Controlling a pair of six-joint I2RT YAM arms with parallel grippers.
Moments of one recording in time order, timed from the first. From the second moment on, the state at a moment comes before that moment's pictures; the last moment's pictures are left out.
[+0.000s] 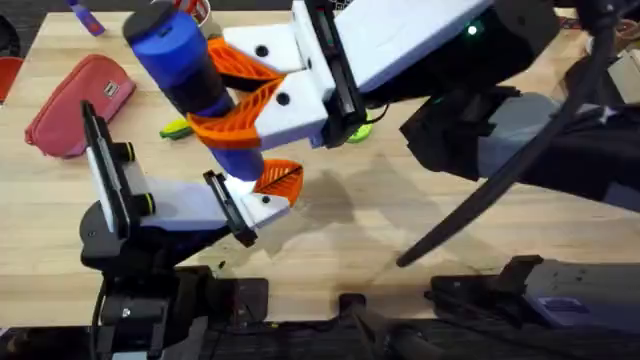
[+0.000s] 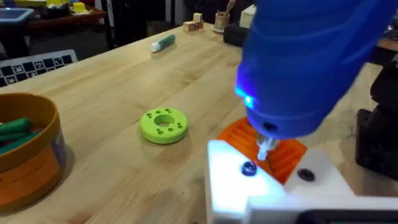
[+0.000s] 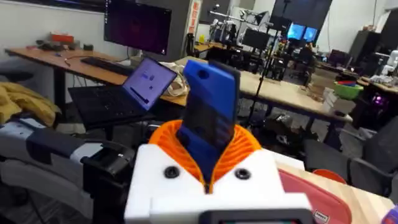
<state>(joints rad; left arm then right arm) 0.04 0.01 0.01 -0.11 1.05 0.01 0.76 1.48 0.89 1.05 -1.07 0.15</state>
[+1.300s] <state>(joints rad) 0.04 0.01 0.01 -0.11 1.05 0.01 0.77 1.48 0.89 1.02 -1.02 0.15</state>
